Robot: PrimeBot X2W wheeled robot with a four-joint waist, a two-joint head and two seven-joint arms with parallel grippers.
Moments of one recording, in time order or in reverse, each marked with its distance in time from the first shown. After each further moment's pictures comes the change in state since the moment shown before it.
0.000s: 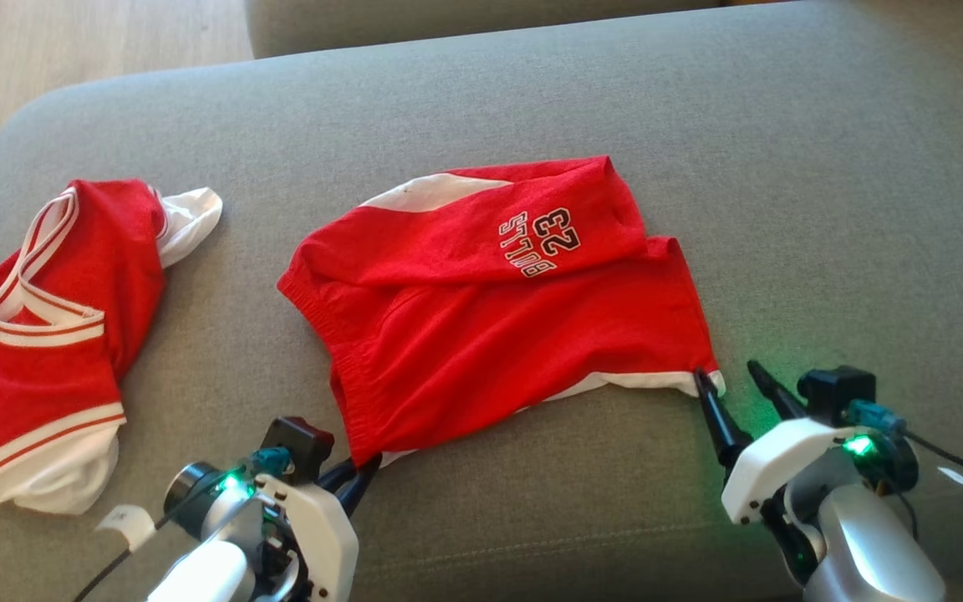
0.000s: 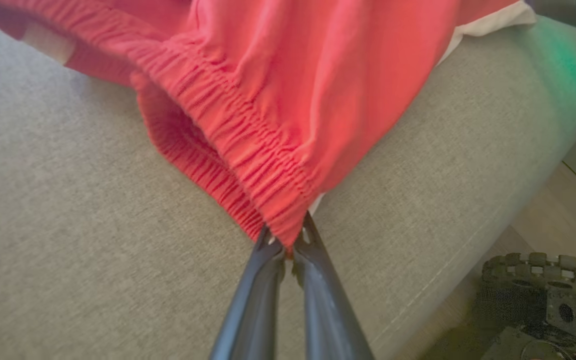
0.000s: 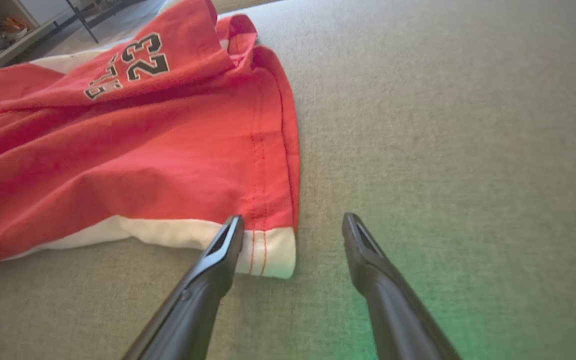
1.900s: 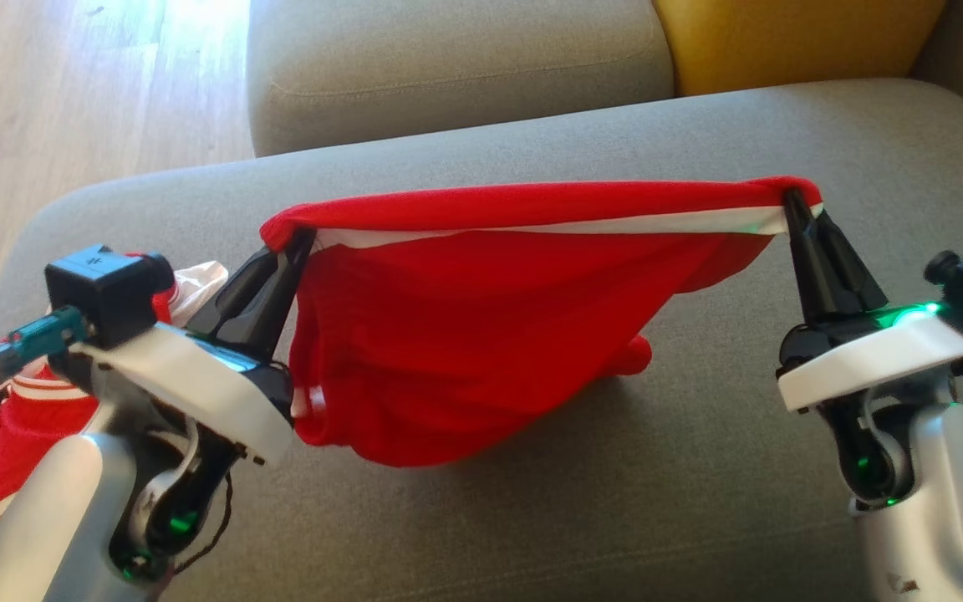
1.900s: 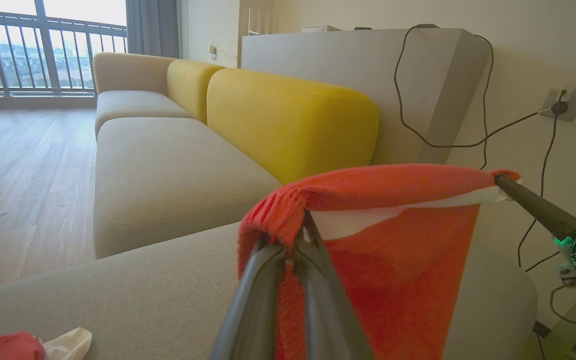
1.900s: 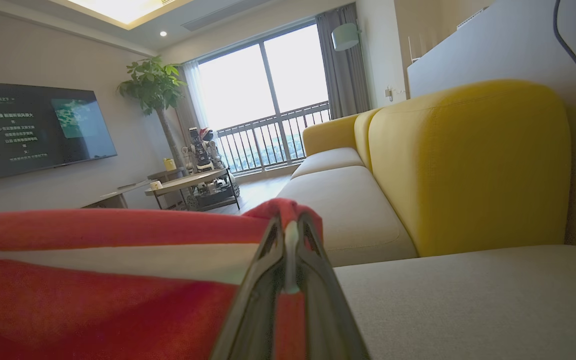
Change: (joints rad) left arm -0.055 0.097 0.255 -0.559 -0.255 0.160 0.042; right arm 0.047 -0.001 -0.049 -0.649 0.204 0.000 0.139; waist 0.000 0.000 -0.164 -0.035
